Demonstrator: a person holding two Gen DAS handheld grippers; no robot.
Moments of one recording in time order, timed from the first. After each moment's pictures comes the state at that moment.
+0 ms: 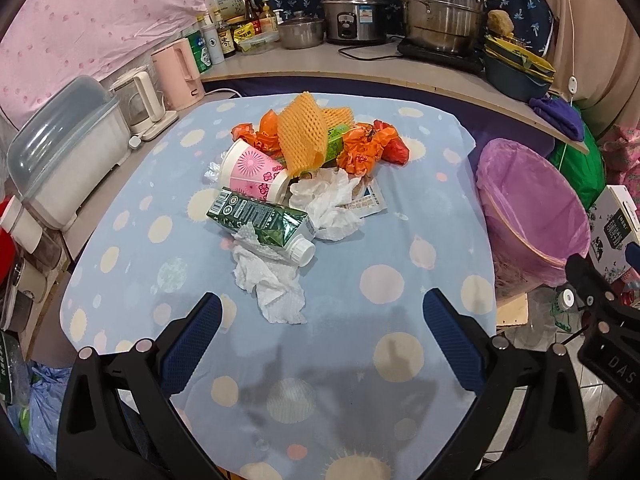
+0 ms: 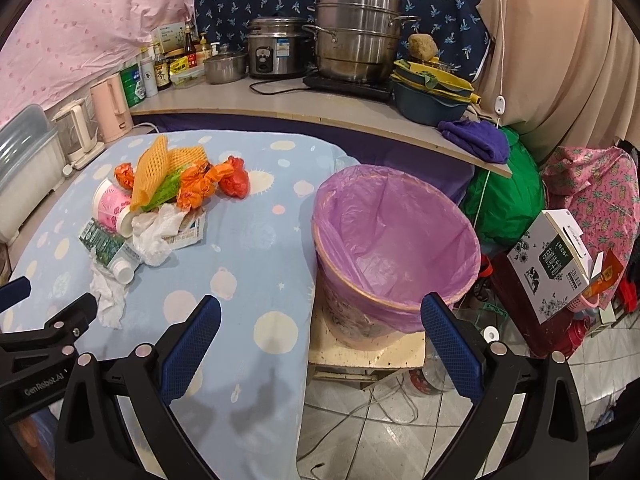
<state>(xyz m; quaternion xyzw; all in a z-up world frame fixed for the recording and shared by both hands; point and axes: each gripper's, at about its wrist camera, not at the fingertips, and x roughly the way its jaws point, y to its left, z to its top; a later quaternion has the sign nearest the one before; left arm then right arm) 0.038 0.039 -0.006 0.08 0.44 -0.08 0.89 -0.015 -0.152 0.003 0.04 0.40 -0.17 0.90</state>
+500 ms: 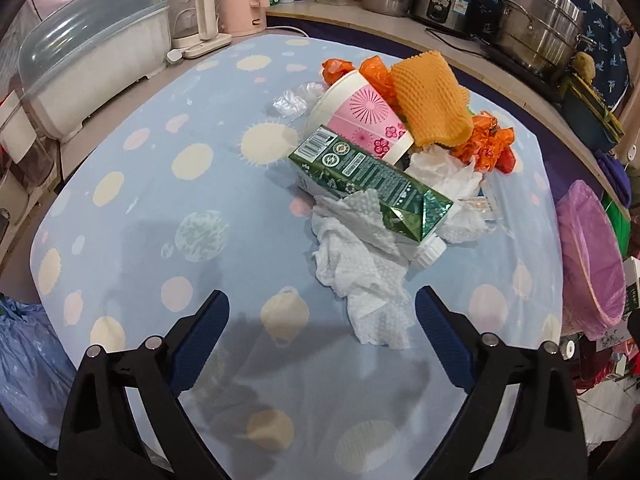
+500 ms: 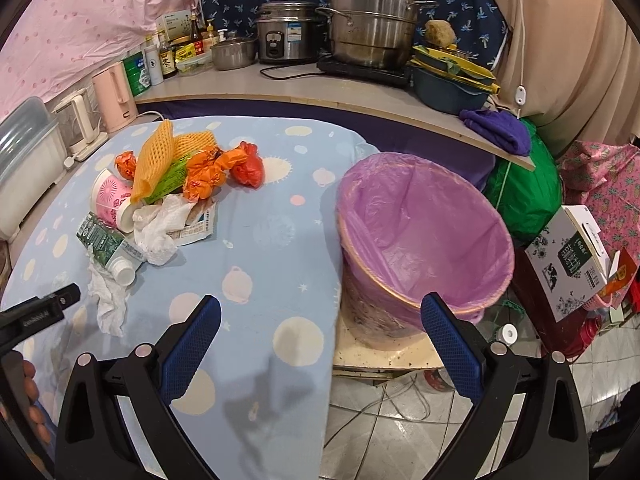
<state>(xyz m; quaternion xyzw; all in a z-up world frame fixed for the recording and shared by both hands) 0.103 0.132 -0.076 -0.02 0.50 -0.02 0.87 0.021 -0.137 -0.024 0.04 0.42 -0.15 0.90</state>
